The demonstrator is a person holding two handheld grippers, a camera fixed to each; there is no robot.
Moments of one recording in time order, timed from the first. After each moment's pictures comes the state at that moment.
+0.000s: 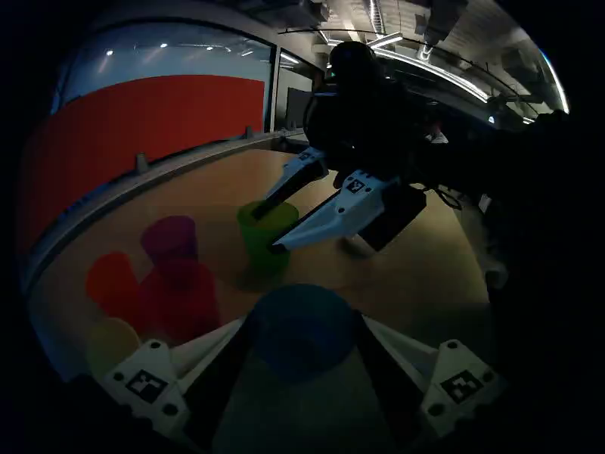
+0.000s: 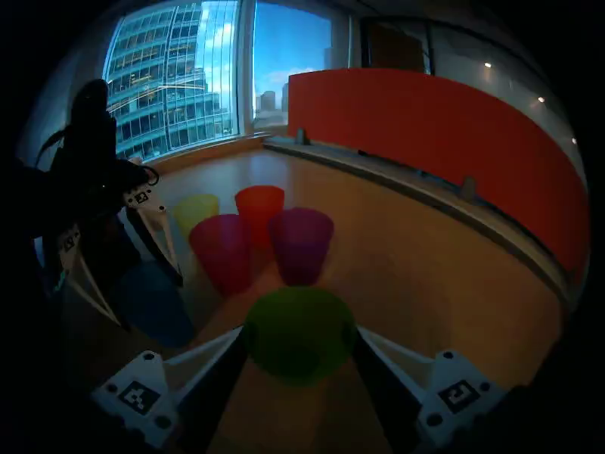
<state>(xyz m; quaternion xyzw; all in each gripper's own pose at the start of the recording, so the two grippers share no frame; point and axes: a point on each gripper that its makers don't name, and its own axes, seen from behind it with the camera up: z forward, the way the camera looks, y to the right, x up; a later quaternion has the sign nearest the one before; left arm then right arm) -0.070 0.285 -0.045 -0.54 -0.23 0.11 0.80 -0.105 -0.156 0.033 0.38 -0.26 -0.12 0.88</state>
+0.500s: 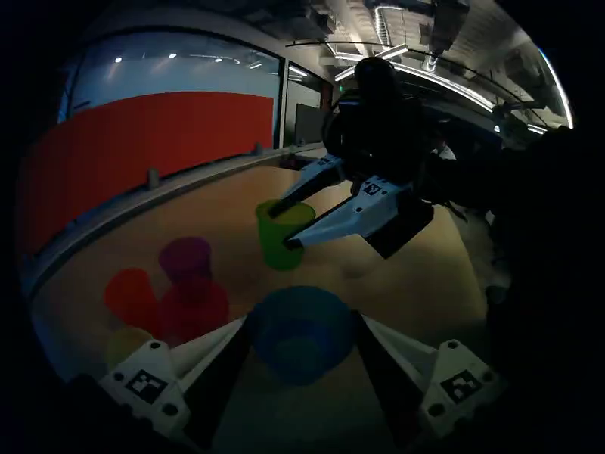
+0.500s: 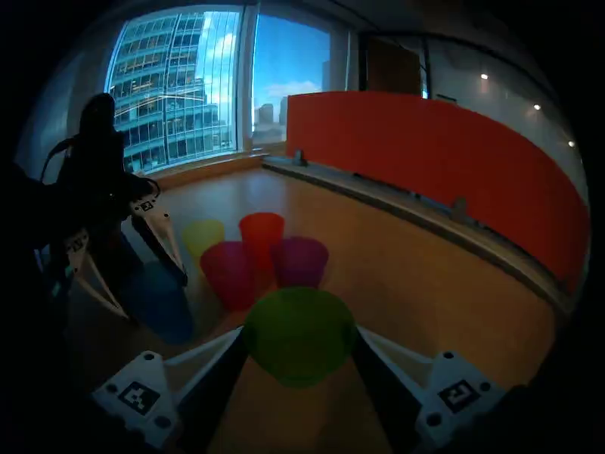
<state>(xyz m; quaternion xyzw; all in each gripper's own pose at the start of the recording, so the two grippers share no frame) -0.035 0.279 -0.040 -0.52 -0.20 0.09 0.82 -0.061 -0.151 0.027 0.37 -0.23 -0.11 0.89</state>
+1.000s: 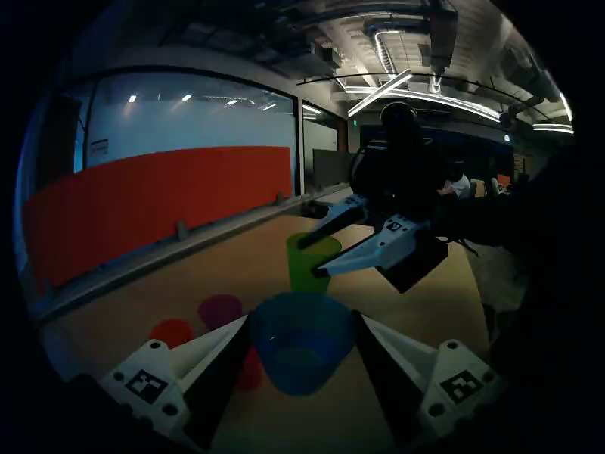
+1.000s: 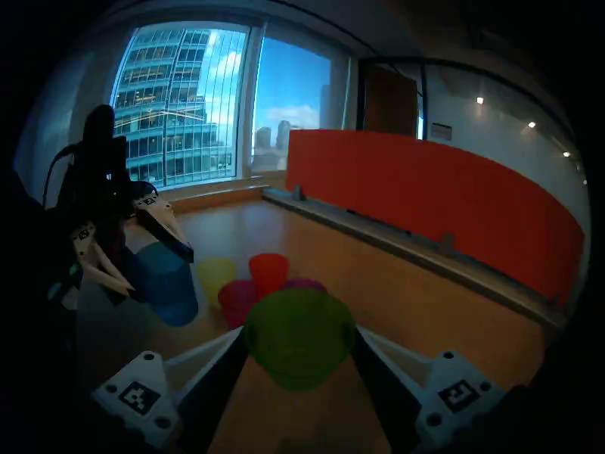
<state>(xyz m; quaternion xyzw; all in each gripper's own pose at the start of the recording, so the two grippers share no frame) 0.048 0.261 -0.036 -0.48 -0.10 0.08 0.87 -0.001 -0.156 0.009 0.37 -0.16 -0.11 0.91</state>
